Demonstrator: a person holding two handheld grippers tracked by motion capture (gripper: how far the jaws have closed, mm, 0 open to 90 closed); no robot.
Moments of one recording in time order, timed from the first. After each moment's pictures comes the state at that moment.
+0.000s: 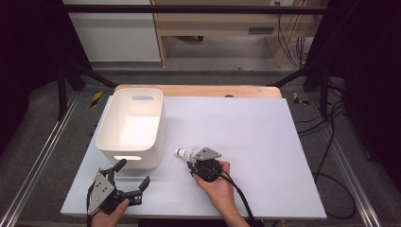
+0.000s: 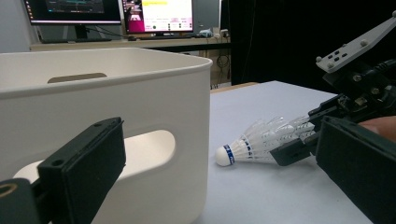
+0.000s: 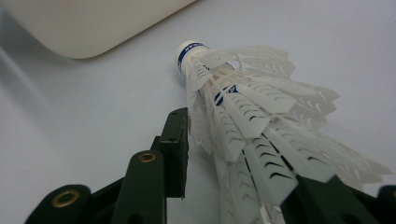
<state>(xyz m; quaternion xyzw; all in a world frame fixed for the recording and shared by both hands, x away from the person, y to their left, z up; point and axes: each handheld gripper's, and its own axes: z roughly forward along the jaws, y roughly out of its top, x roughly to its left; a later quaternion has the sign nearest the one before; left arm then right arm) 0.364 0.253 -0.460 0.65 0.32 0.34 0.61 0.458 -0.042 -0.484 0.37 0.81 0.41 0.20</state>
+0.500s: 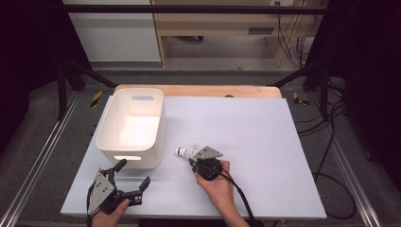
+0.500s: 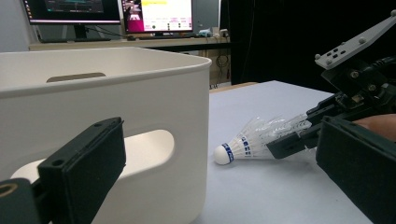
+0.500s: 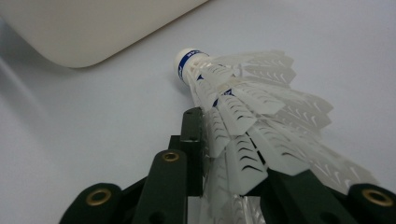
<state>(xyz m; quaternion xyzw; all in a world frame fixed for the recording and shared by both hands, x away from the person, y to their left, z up) 0.364 0.252 -0.460 0.65 0.32 0.34 0.61 0.461 -0.043 -0.483 0.38 0.80 0.42 0.20</state>
